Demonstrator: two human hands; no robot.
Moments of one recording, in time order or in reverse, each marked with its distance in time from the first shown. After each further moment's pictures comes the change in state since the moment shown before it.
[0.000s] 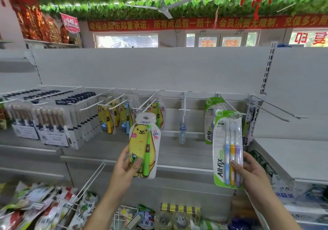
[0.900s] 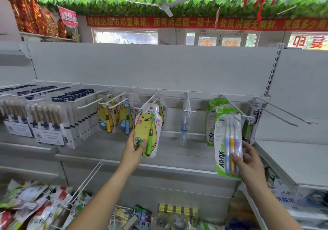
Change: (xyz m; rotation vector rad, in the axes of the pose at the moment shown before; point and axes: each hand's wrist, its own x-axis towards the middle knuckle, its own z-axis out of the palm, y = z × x) left_hand 0.094 -0.021 0.005 0.281 0.043 0.044; right_hand 0.056 0.026 0.006 -0.096 0.208 -0.066
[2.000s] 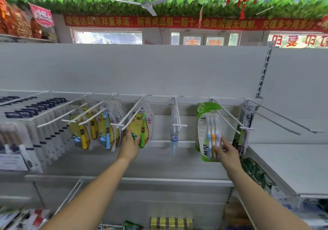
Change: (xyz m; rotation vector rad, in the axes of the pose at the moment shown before) left_hand 0.141 -0.044 0.049 0.387 -0.014 0.108; right_hand 0.114 0.033 0.037 -0.102 0.020 0.067
